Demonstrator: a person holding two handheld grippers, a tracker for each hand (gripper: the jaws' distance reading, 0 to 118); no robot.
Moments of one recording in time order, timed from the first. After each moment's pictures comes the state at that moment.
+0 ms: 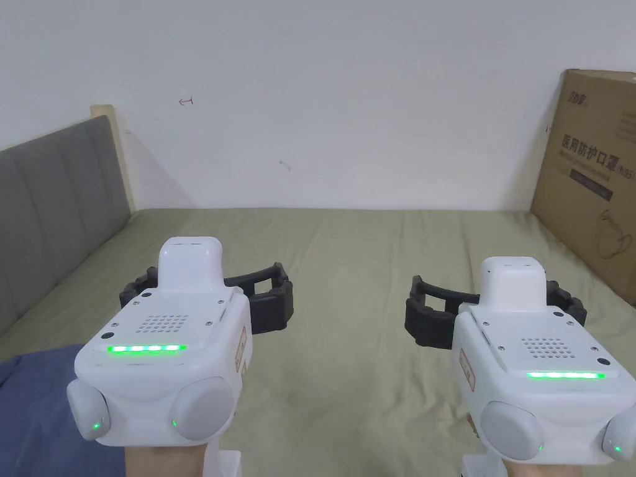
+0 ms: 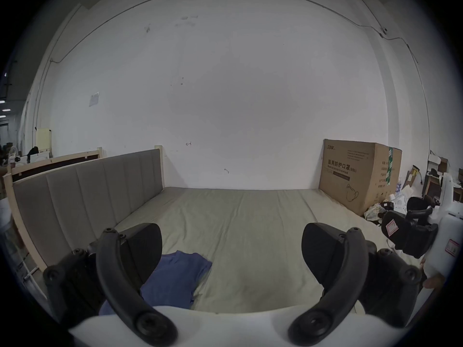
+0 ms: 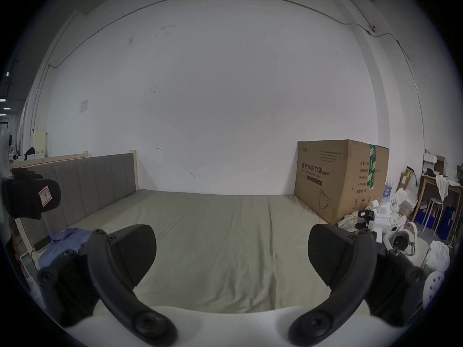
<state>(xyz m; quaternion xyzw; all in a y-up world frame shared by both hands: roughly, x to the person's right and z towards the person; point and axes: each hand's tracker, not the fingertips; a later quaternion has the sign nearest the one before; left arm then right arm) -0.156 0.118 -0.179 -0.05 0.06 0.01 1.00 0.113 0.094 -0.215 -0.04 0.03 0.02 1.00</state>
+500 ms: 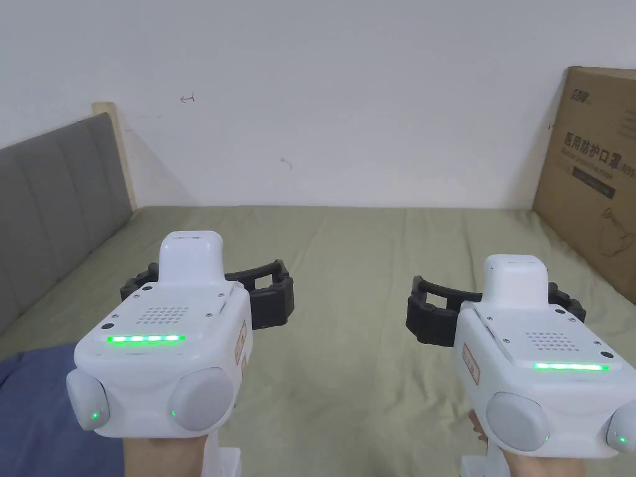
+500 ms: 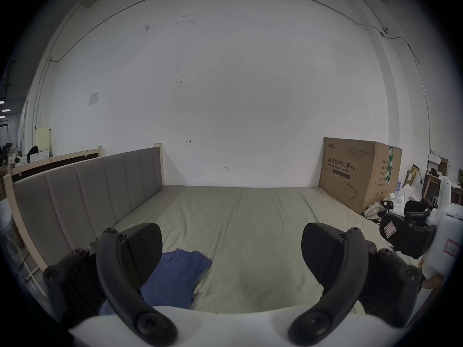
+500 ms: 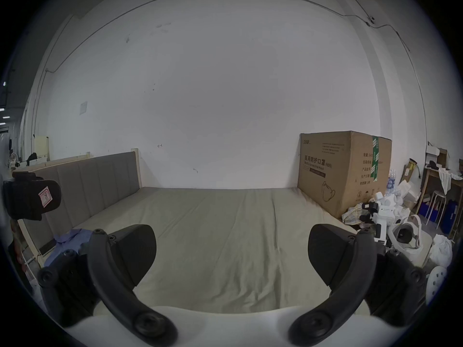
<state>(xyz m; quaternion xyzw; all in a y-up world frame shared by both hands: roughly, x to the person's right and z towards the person) -0.157 0.122 -0.180 -0.06 0.06 0.01 1.00 0.116 0.094 -0.220 -0.06 0.04 0.00 1.00</state>
